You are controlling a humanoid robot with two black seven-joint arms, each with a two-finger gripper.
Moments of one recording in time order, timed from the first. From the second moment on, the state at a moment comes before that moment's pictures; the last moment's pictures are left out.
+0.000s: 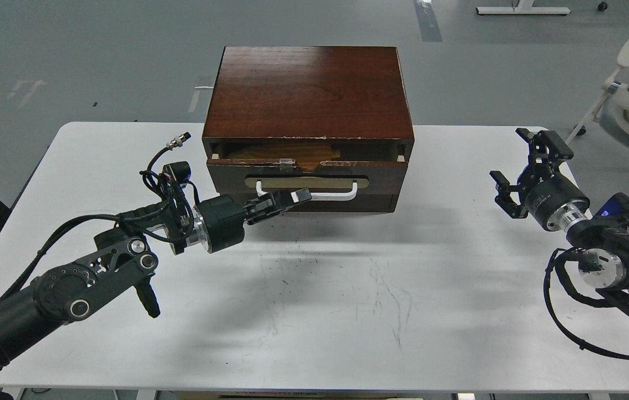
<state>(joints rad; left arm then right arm) -0.59 0.36 -0.65 -1.16 1.34 -0.30 -0.40 0.70 -0.56 0.25 0.83 0.08 0.21 0.49</state>
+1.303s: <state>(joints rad) -0.69 0.31 -0.65 -0.98 1.30 -0.26 -0.44 0.69 -0.57 0.25 0.84 0.08 0.21 0.49</state>
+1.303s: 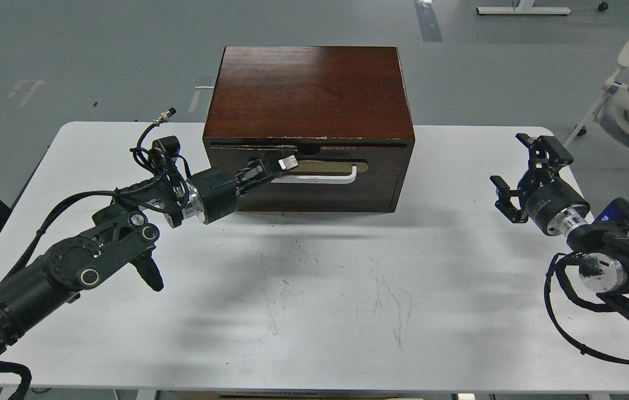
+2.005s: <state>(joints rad) -0.69 0.53 -0.67 -1.31 1.02 -0.49 -0.48 0.69 -0.58 0.26 0.84 0.08 0.22 0.49</state>
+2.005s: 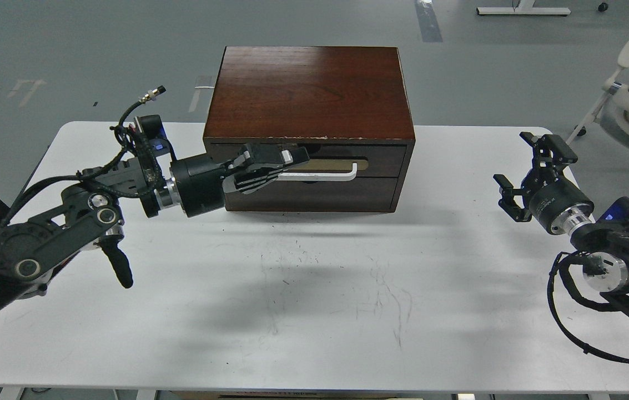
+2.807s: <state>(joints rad) -0.44 0.68 -0.84 -1.25 0.27 -0.36 -0.40 0.73 -0.52 0.28 0.83 0.08 0.21 0.49</state>
